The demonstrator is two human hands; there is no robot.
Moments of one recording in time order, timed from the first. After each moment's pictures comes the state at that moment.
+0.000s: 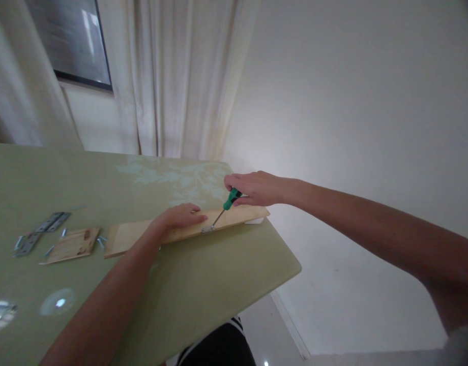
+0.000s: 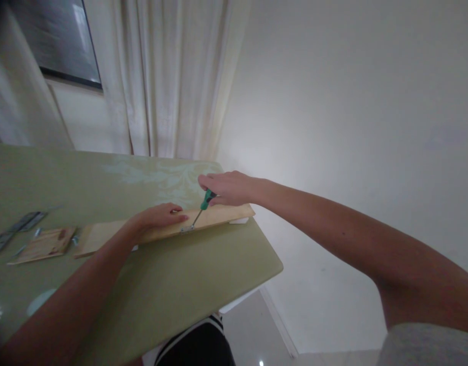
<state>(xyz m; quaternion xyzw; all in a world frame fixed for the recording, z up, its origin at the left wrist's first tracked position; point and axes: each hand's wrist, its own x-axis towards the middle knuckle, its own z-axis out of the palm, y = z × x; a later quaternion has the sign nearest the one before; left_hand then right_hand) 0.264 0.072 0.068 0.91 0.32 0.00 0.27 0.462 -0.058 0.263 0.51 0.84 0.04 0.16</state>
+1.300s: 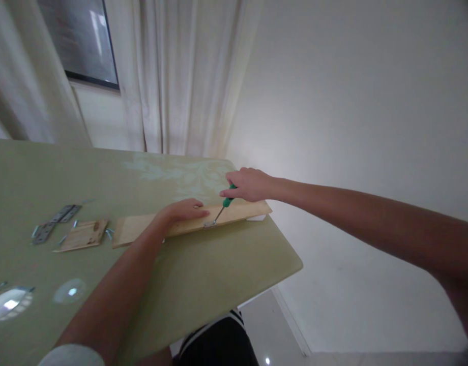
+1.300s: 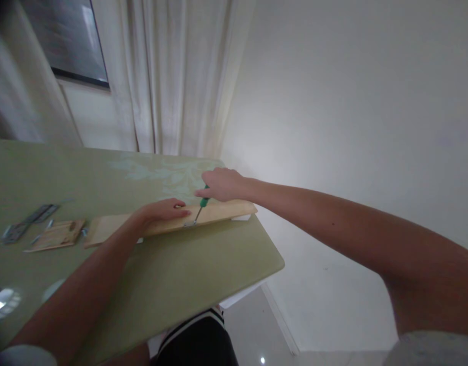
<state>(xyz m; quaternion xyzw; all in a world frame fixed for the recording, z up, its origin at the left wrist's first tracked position) 0.267 0.082 0.061 0.91 0.31 -0.01 0.28 0.440 -0.050 0.259 0.62 0.77 0.04 0.17</state>
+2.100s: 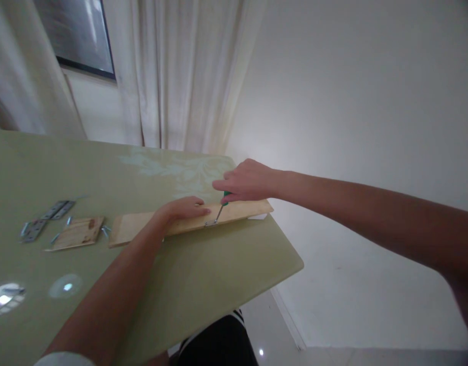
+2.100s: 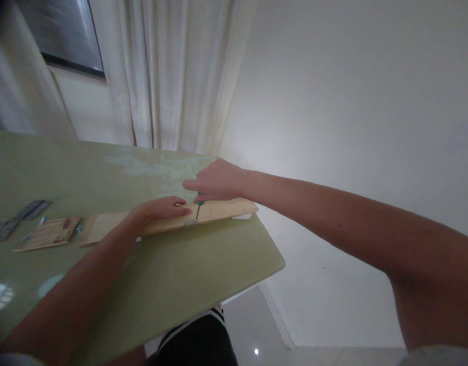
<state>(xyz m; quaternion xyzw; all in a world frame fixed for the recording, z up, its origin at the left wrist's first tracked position) 0.268 0.081 0.062 0.91 0.30 -0.01 0.28 0.434 -0.040 0.263 0.42 0.86 0.17 0.25</state>
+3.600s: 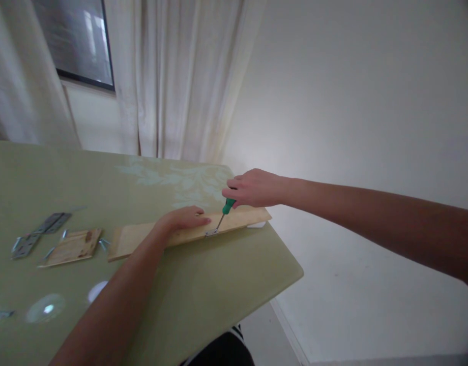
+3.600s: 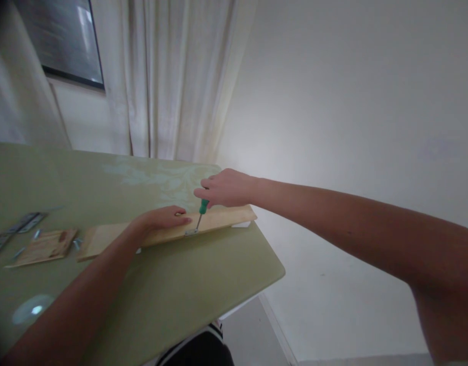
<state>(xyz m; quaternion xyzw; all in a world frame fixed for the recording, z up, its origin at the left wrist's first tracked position) 0.270 0.079 0.066 0.91 0.30 -0.01 0.30 0.440 -0.052 0.277 0.41 0.85 0.15 0.29</state>
